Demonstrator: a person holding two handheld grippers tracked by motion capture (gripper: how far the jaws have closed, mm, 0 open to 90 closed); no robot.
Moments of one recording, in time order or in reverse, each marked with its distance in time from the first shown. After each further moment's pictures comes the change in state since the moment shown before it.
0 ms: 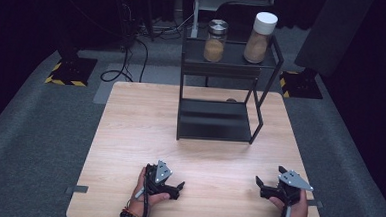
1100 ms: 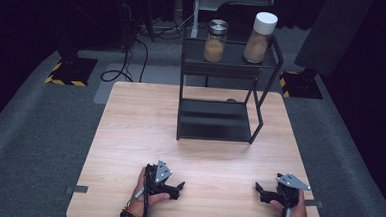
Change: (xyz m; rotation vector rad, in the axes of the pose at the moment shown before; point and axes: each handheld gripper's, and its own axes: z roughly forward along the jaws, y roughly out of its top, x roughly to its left) left arm 0.000 0.000 0.000 0.000 0.000 0.000; right arm -0.010 -0.007 0.010 0.107 0.028 0.062
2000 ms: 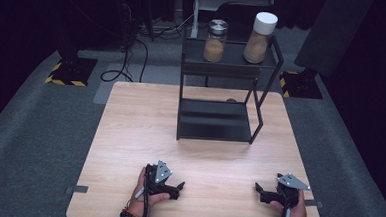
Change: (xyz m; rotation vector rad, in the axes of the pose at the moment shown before) left arm 0.000 0.000 0.000 0.000 0.000 0.000; right arm -0.001 0.000 0.000 -0.001 0.008 -0.006
